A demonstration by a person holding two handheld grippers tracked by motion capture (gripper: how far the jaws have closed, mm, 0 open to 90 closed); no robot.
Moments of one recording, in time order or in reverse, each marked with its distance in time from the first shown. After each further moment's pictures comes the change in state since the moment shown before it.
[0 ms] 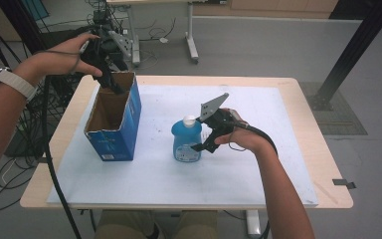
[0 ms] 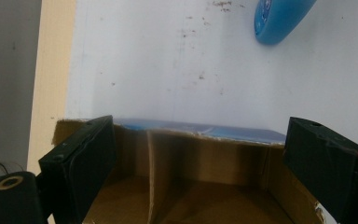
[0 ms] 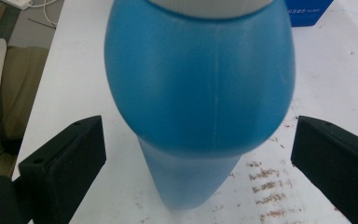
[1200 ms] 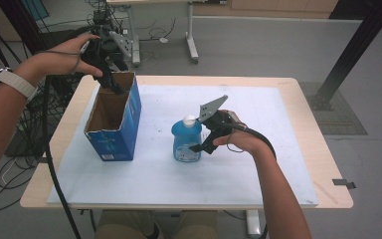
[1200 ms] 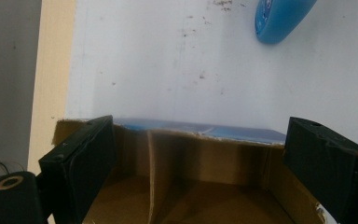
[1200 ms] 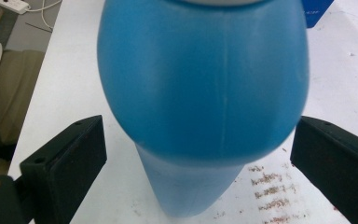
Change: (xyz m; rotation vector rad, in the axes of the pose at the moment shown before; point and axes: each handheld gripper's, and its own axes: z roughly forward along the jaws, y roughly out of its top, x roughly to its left) left arm 0.000 0.000 0.001 0.002 0.001 0.000; right arm 0.001 -0.002 0.005 -0.018 -0.009 0.003
